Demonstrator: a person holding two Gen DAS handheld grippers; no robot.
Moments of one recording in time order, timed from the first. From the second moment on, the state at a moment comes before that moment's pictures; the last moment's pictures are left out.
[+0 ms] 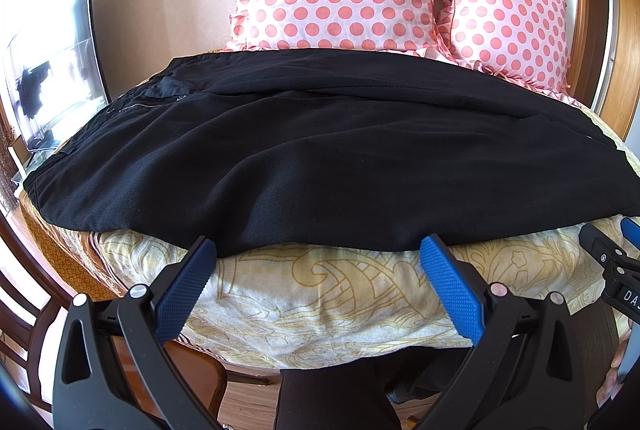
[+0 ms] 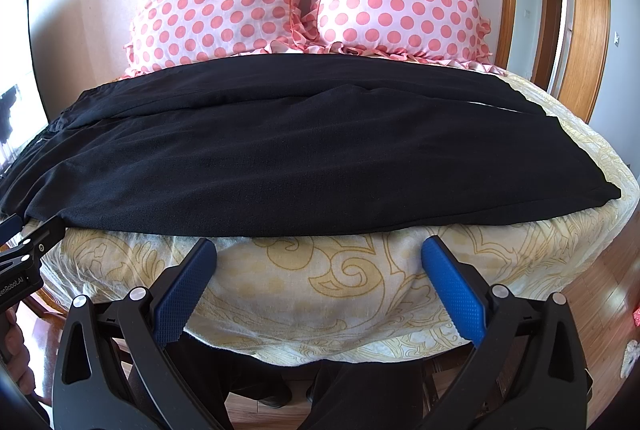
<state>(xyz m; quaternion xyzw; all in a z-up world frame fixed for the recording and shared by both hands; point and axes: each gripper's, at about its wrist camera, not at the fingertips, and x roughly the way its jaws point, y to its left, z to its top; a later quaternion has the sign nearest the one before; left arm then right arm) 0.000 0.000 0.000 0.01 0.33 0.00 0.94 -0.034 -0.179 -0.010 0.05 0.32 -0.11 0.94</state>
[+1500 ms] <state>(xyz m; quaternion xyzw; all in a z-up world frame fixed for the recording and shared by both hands) -0.008 -0.003 0.047 0.06 0.31 -0.08 0.95 -0.043 -0.276 0.047 0.16 0.29 -0.04 0.94</state>
